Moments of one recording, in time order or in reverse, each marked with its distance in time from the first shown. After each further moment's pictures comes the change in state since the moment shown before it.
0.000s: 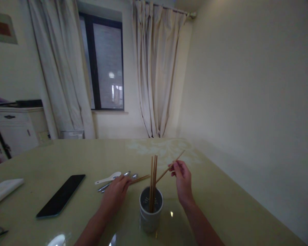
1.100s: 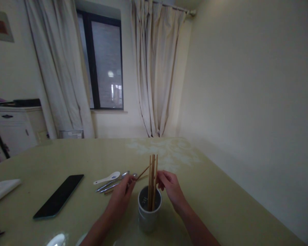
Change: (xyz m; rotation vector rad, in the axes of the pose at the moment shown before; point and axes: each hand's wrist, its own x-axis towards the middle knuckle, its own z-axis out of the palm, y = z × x) left_hand -0.008 0.021 0.017 -0.334 0.047 -0.008; right_hand -0.028 -0.001 0.016 -0.083 -0.410 0.242
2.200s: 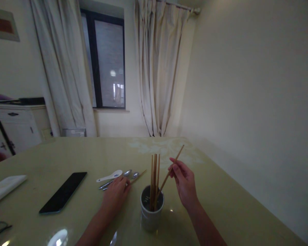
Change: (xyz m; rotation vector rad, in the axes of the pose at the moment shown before) left_hand 0.002 -0.002 -0.026 0.584 -0.163 -0.119; right_hand 0.002 -0.029 -0.022 0.268 0.247 -0.219
